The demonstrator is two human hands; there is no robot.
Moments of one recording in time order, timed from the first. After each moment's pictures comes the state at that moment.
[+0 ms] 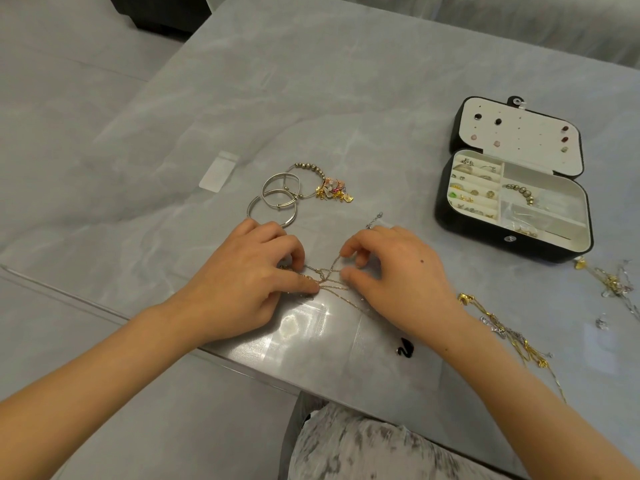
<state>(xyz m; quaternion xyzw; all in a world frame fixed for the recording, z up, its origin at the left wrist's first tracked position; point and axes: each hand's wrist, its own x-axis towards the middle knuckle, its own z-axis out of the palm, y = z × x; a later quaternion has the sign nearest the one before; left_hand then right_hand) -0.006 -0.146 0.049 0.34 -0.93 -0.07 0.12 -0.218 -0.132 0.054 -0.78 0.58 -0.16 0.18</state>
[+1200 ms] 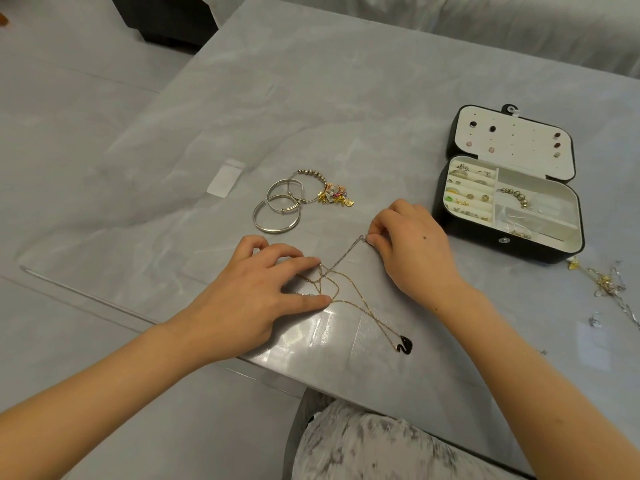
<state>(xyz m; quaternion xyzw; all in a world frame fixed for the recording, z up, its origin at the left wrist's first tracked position) -0.005 -0.127 0.047 0.34 -0.94 0.00 0.04 -0.231 -0.161 0.044 -0.76 0.63 -0.14 0.10</state>
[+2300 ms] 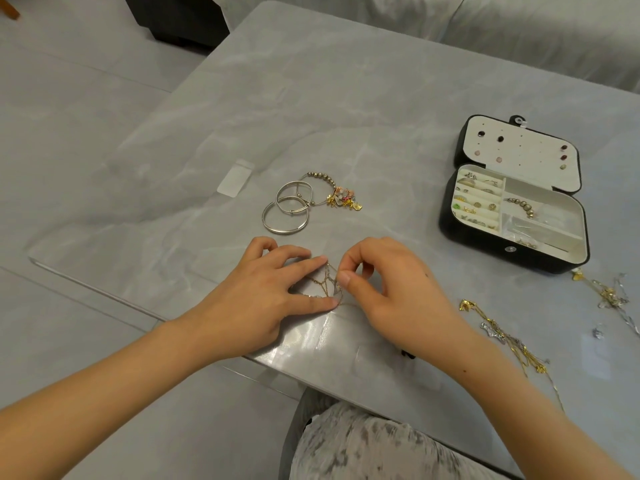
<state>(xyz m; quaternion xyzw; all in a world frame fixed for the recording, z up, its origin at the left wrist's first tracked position) -0.005 -0.128 0.045 0.34 -0.94 0.00 0.03 -0.200 -0.115 0.085 -0.75 0.54 -0.21 0.31</state>
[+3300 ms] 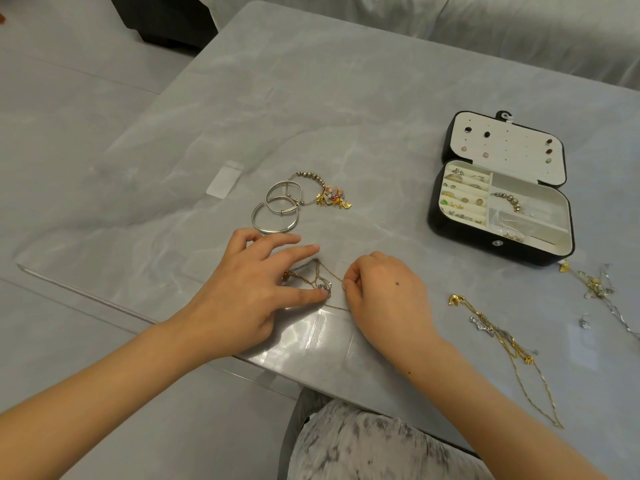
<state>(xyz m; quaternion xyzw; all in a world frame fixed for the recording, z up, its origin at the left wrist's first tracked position) -0.009 -0.126 0.060 0.37 -0.92 -0.01 0.09 -0.197 -0.110 0.056 -0.73 0.66 -0.07 0.17</state>
